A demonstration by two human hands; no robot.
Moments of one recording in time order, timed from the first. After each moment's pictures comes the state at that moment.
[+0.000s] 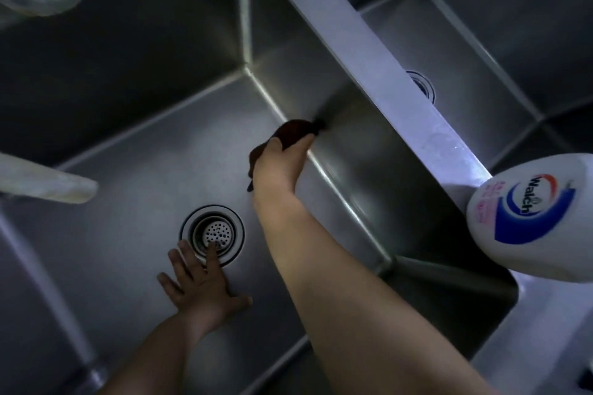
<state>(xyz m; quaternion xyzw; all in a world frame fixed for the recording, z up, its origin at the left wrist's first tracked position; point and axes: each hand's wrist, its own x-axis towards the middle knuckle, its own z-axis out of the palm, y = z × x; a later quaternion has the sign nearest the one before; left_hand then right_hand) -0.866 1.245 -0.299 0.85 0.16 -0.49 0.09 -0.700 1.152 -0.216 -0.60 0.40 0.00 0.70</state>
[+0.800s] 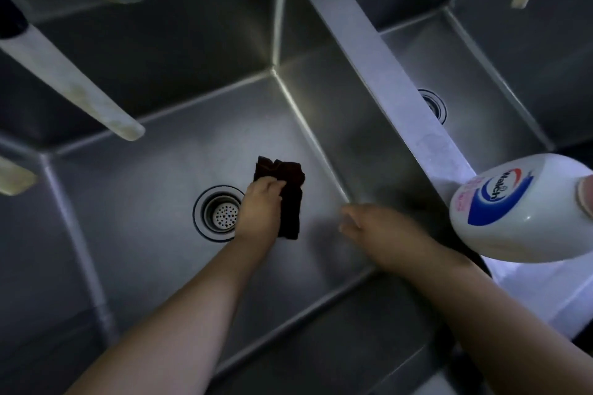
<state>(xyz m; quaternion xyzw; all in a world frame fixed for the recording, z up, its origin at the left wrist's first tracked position) -0.798 1.173 -0.269 0.96 0.05 -0.05 0.29 -0.794 0.995 -0.131 -0.92 -0.09 0.37 0.07</state>
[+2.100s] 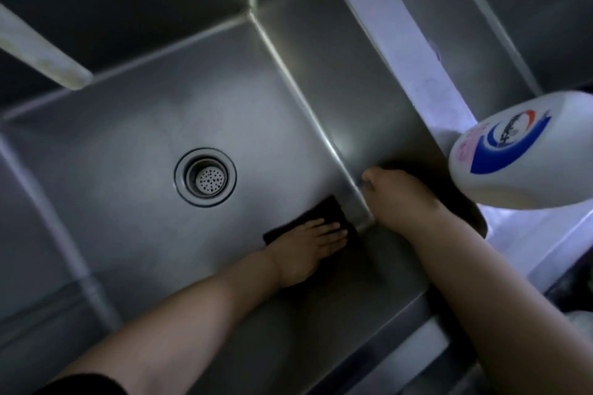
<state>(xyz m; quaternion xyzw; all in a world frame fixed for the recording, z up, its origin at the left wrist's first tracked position) -0.888 1.114 -0.307 0.83 -0.48 -0.24 0.16 -0.801 0.966 -0.156 -0.94 -0.01 0.33 0.01</state>
